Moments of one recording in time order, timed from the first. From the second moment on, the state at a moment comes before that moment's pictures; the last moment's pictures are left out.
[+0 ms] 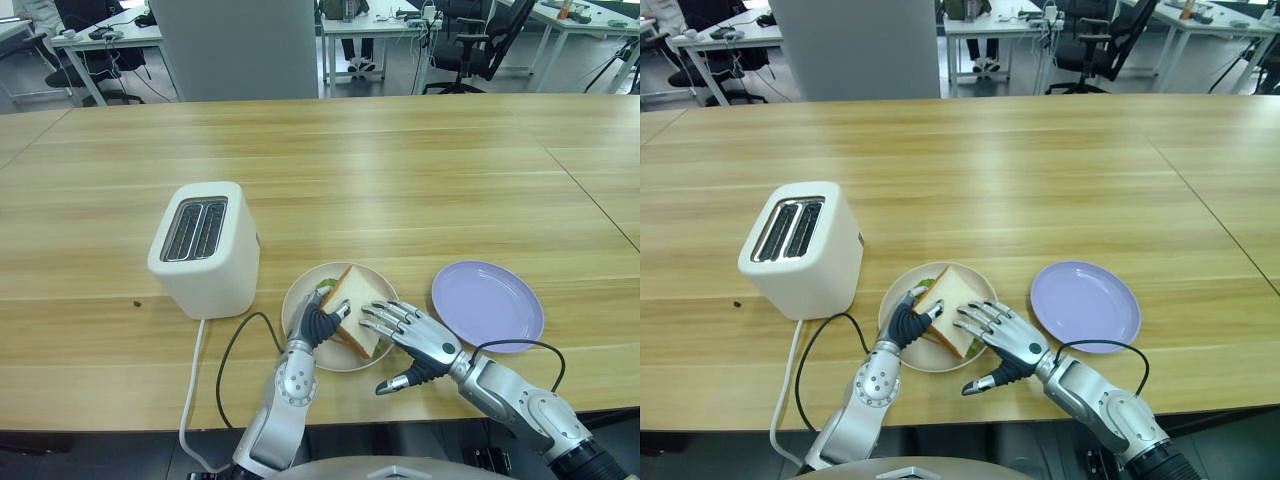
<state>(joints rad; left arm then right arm) 0.17 0.05 -0.45 -0.23 0.57 0.38 0.12 0.08 -0.60 0.43 -0.04 -1.07 -0.46 -0.15</state>
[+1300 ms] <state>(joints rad) 0.10 0.19 -0.53 -0.28 1.14 0.35 0.13 0.09 -0.61 0.43 -0.07 -1.08 -0.43 -0.20</state>
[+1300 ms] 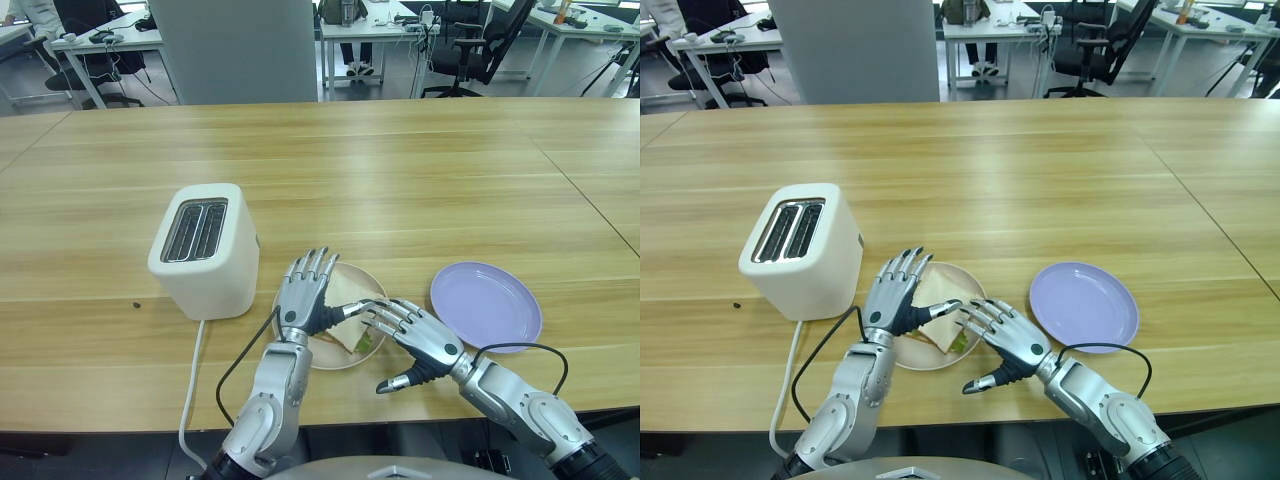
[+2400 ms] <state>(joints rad) 0.51 0.81 -0.09 -0.53 0.39 -0.32 -0.57 0.32 -0.69 0.43 -0.30 -0.41 -0.43 0.38</state>
